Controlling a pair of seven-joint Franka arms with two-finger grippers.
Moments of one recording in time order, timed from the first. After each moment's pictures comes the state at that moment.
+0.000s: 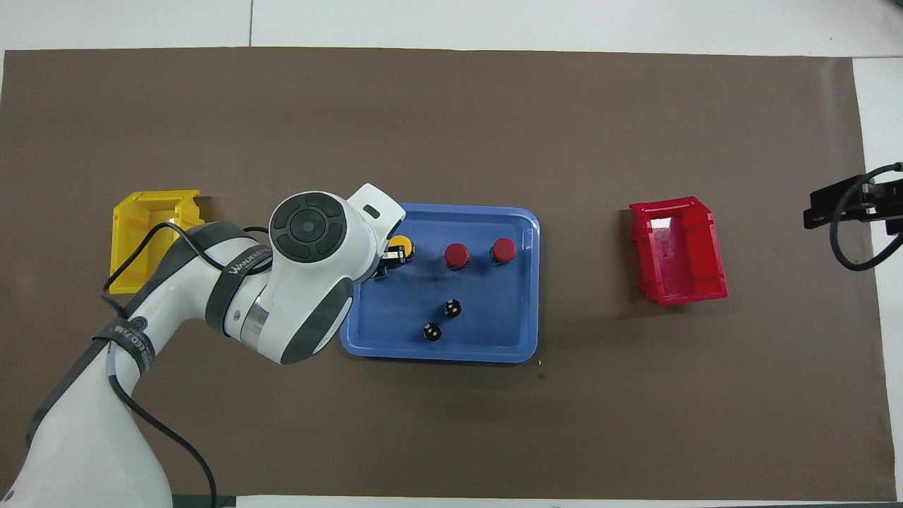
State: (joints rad) left arm -0.58 0.20 -0.03 -2.00 0.02 2.18 -0.65; right arm 0.01 0.00 -0.09 -1.60 -0.01 1.52 0.02
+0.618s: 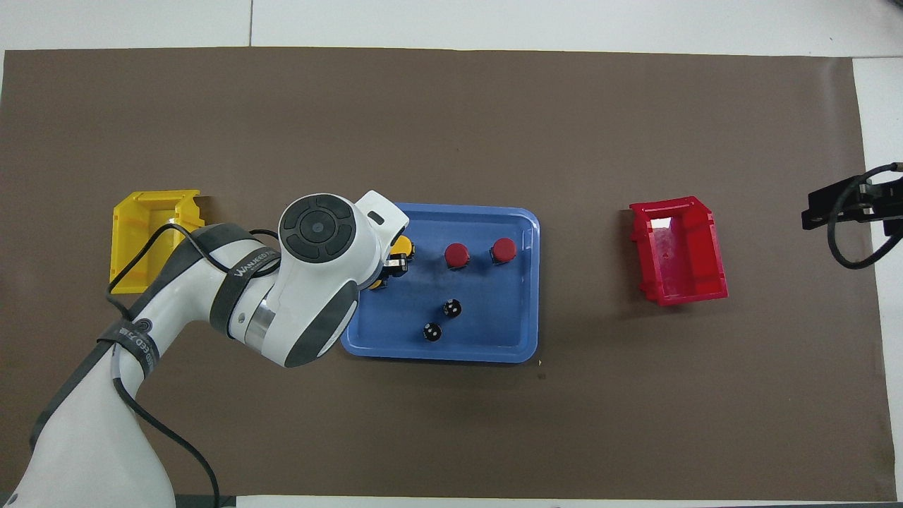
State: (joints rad) left arm -0.60 0.19 -0.03 -1.99 0.02 2.14 -0.66; right arm 0.01 0.01 -0.09 -1.60 -0.01 1.51 0.02
